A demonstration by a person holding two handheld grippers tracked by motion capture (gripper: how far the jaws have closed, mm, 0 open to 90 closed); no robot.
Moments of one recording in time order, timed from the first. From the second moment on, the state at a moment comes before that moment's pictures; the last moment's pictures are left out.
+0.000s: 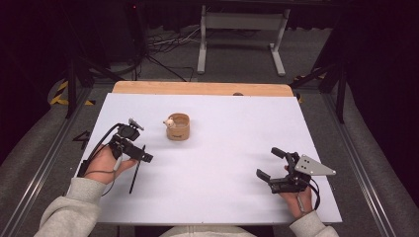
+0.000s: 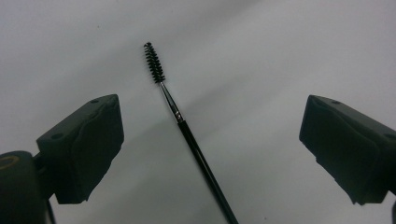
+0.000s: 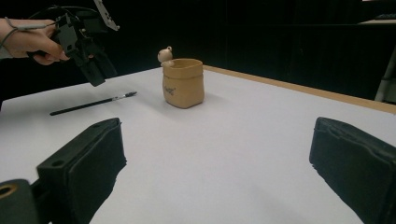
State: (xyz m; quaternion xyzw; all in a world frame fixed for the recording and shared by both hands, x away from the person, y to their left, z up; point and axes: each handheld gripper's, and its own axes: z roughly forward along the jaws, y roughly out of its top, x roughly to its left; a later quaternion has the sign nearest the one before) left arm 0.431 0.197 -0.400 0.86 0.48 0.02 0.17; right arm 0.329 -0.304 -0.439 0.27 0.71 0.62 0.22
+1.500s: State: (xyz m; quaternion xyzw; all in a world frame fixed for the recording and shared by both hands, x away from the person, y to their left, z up) left arm 0.428 0.192 -0.426 0.89 0.45 0.01 0.10; right arm 0.330 -0.304 -0.440 0.27 0.71 0.61 0.22
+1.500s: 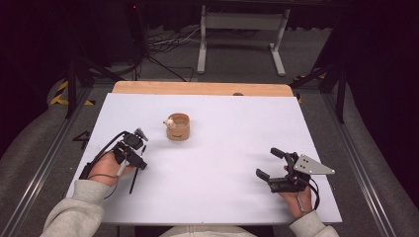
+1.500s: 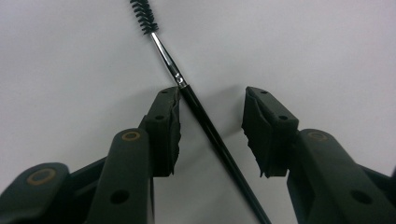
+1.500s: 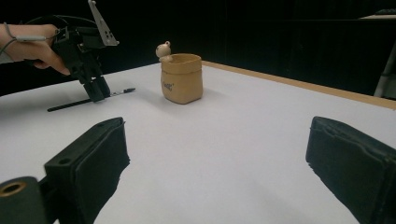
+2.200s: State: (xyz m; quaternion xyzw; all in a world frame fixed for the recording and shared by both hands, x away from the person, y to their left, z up) left arm 0.426 0.191 -0.425 0.89 0.44 0.02 0.09; right arm 0.329 -0.304 -0.439 0.26 0.71 0.61 0.22
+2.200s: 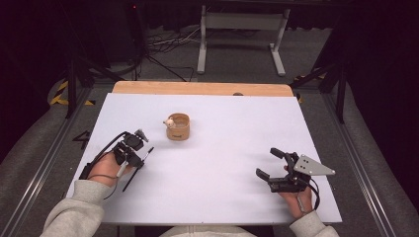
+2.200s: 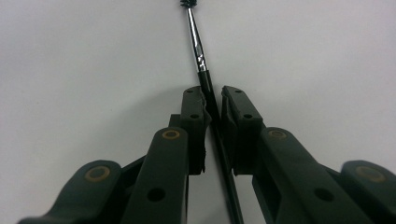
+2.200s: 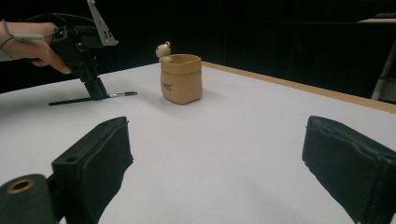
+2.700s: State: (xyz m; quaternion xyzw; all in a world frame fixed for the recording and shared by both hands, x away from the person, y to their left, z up) left arm 0.423 0.187 -0.418 0.90 0.42 0.03 0.09; right arm 0.329 -0.304 -0.439 0.26 0.71 0.61 0.22
